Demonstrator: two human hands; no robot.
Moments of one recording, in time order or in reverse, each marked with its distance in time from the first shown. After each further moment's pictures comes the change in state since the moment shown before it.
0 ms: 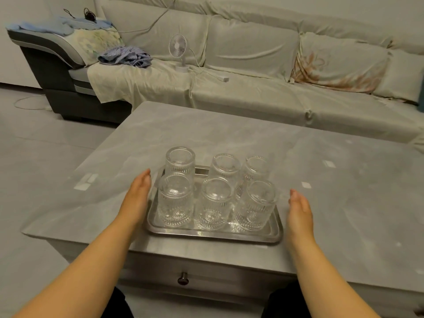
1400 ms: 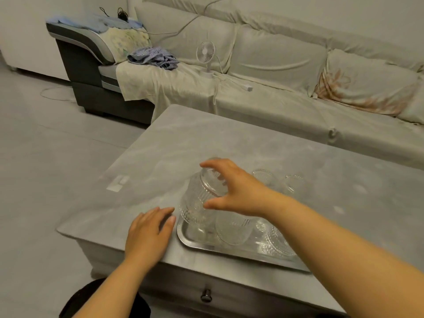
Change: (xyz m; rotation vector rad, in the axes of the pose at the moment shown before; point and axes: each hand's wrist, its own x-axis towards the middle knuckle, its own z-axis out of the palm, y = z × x) left_hand -0.006 -0.049 -0.046 0.685 0.031 0.115; right_hand -0.058 -0.099 0.147 -0.844 -1.051 -0.738
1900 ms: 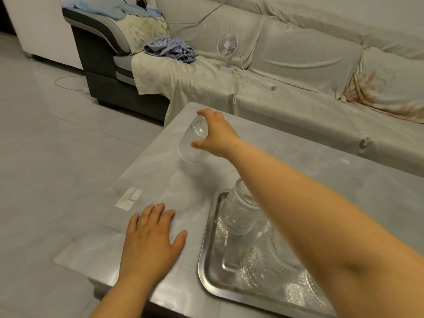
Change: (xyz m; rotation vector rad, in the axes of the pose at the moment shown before) left_hand 0.050 -0.031 -0.007 0.326 -0.003 0.014; right_hand 0.200 0.012 0.003 -0.063 0.188 0.112
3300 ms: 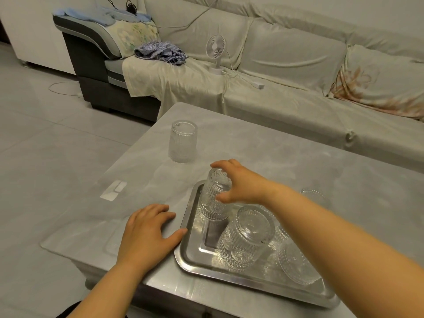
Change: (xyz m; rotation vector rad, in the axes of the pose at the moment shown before) left_hand -0.018 0.030 -0.004 -0.174 -0.019 0.066; right_hand -0.124 0.060 -0.028 -0.085 -0.334 0.007
